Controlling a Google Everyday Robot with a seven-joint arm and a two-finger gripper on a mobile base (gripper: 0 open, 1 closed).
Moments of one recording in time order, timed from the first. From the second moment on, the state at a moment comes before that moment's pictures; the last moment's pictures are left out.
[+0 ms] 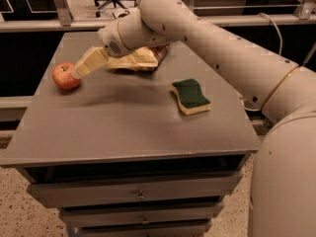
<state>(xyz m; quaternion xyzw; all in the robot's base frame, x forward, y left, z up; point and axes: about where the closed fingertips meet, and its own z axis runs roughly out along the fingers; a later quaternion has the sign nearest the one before) 0.679 0.179 0.916 -0.55 0.65 0.29 0.44</state>
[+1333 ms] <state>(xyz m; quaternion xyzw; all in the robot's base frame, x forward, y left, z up) 0.668 0.224 0.873 -0.59 0.65 0.30 0.38</state>
